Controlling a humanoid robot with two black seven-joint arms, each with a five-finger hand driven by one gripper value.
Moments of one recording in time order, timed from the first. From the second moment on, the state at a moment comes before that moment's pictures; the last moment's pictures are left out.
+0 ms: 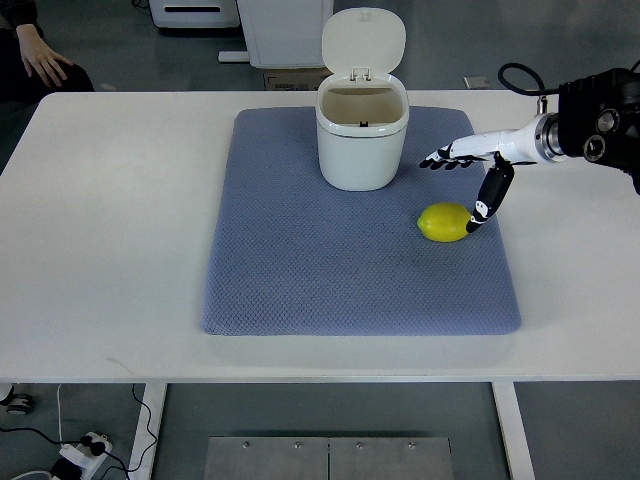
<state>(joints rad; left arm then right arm) -0.02 0.00 -0.10 -0.16 0.00 0.21 -0.11 1.68 -0.41 -0.68 1.04 -0.59 0.29 0.13</state>
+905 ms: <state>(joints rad) -0.02 0.00 -0.10 -0.16 0.00 0.21 -0.11 1.60 -0.37 -0.67 1.00 -0.58 0.24 0.16</state>
